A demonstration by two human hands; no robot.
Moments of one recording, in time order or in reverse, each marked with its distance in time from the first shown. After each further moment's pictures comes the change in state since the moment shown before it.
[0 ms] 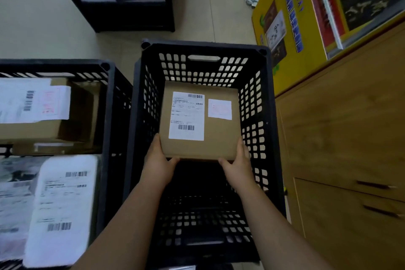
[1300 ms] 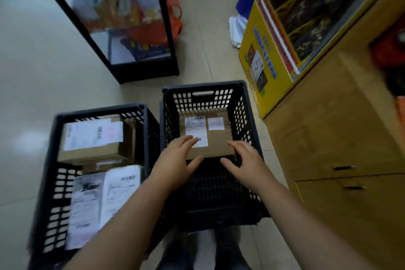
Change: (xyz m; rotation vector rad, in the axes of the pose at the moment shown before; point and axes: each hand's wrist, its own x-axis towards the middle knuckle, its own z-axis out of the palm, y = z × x) left_hand -0.128 0.102 -0.097 0.595 -0.073 0.617; right_hand -0.153 -0.086 -0.085 -0.304 0.027 -0.426
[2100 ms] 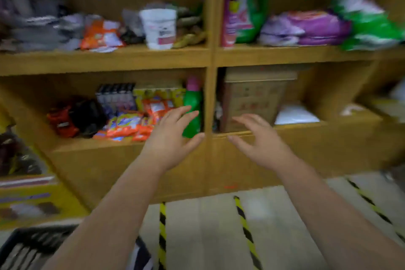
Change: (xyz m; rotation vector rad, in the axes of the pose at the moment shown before) left_hand -0.343 0.375 -0.090 0.031 -0.289 1.726; right_hand -0.643 -0.141 -0.055 -0.098 1.314 0.780
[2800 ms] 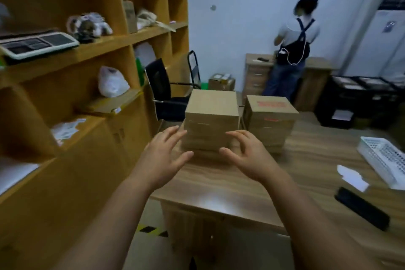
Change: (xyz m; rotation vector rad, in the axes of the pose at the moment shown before) left_hand 0.063 0.701 0.319 -0.494 -0.485 0.899; right_hand -0.528 0.336 -0.381 -0.147 0.662 1.085
